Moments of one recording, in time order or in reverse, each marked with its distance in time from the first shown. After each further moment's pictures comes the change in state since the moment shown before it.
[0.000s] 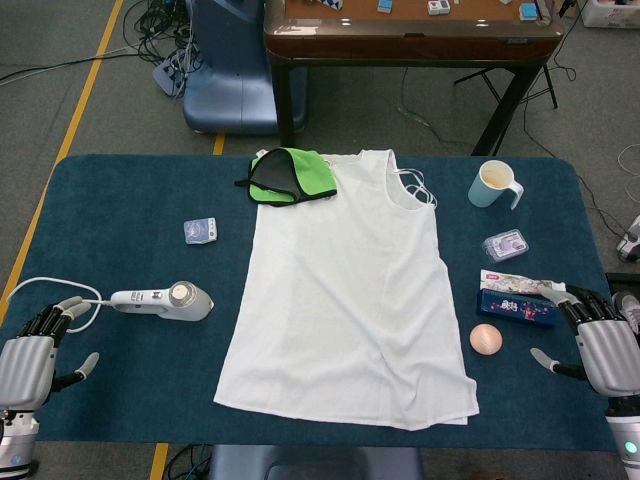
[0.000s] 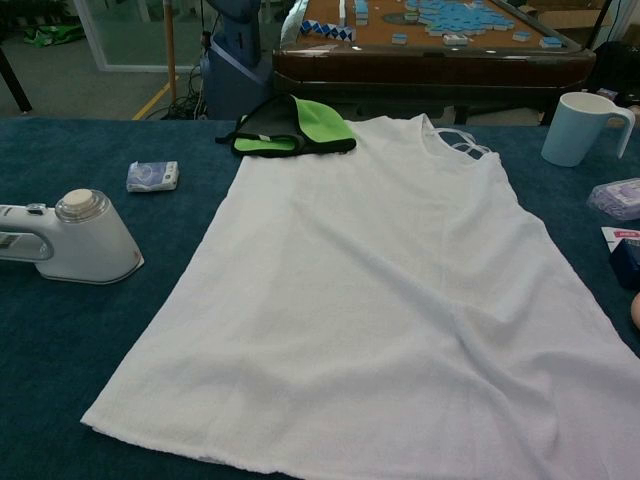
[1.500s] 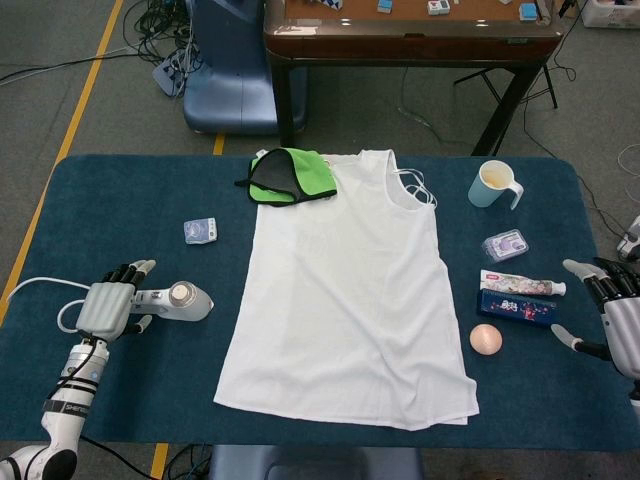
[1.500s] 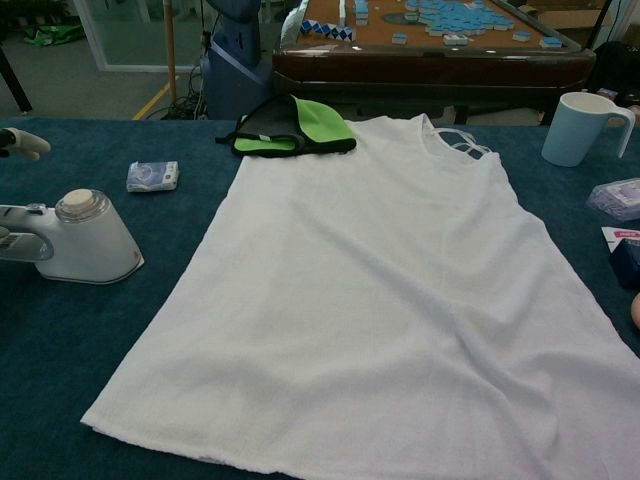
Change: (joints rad) left arm -0.330 -0.156 -0.117 0.138 -0.327 -0.422 0.291; right arm 0.023 0.119 0.067 -0.075 0.034 0.020 -0.031
